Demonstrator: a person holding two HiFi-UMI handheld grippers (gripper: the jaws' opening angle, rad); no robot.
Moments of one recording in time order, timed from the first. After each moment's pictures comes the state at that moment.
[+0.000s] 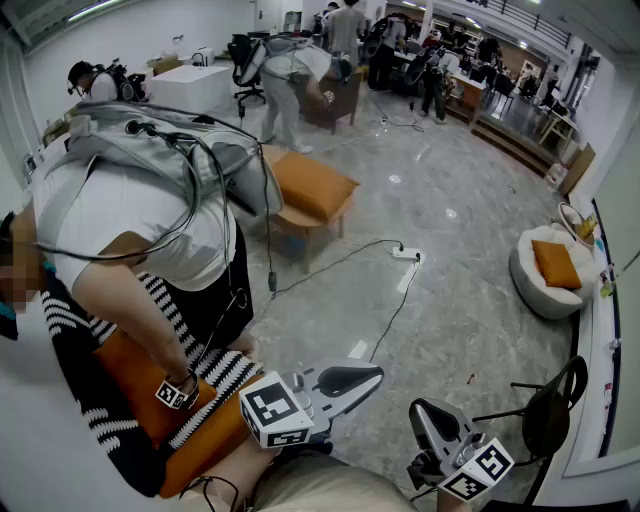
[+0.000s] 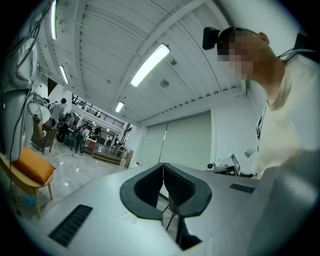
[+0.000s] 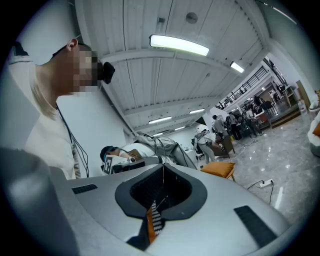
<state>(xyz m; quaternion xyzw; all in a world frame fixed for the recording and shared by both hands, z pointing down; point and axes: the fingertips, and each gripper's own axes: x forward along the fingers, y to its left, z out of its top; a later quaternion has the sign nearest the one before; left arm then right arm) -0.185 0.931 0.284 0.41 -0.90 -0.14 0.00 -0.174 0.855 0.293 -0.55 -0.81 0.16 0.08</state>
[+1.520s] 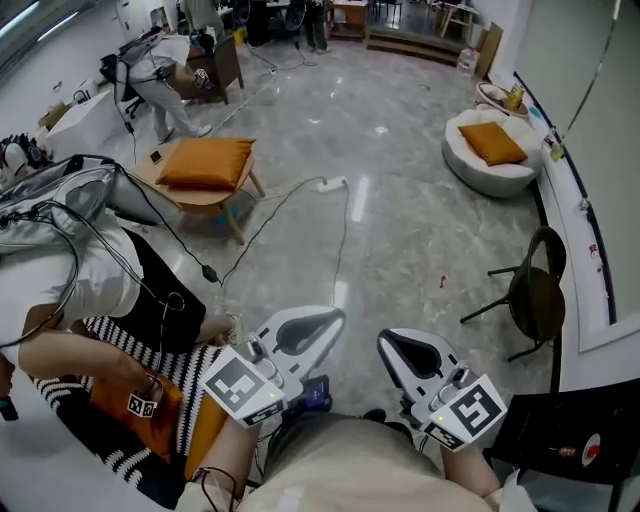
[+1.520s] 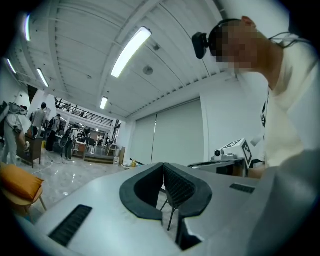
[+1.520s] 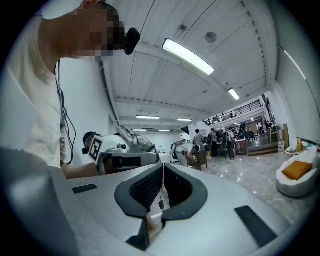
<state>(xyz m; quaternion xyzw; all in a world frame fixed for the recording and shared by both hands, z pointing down) -0.219 0.805 0.279 0.43 -0.90 -0.06 0.01 -0.202 0.747 0.288 -0.48 -0.87 0.04 0.04</state>
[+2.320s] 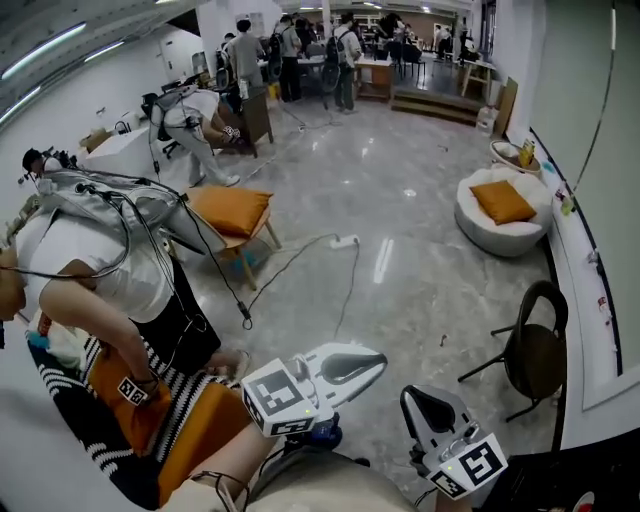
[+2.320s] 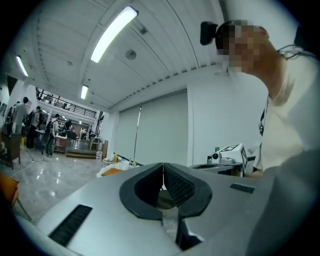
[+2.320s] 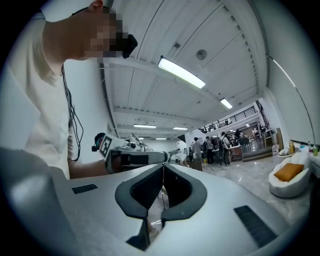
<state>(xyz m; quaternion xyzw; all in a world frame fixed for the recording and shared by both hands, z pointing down) -0.209 0.639 0.265 0.51 -0.86 -0.03 0.05 -0.175 0.596 0.277 -0.45 -0.89 0.07 0.00</state>
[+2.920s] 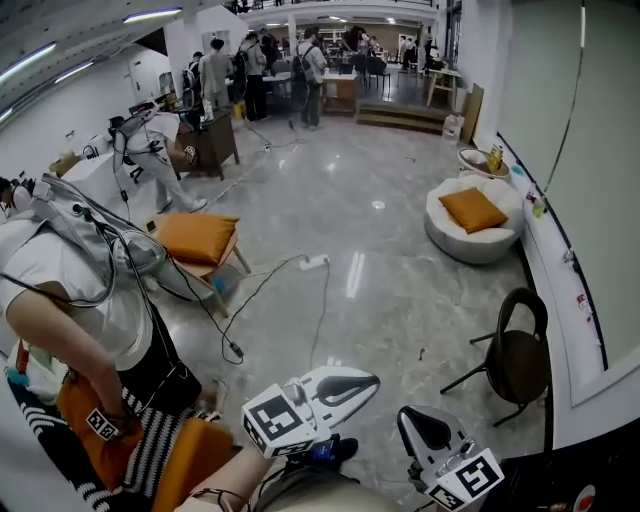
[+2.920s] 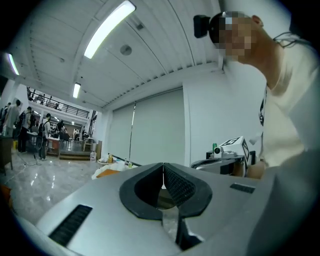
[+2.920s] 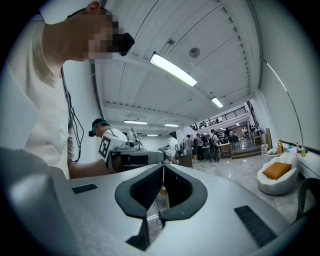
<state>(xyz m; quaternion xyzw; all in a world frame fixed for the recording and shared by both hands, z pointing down) -0.244 0.612 0.281 0.54 -0.84 -0.02 0.05 -0.205 0.566 0.292 -0.41 -0.91 0.07 0.03</state>
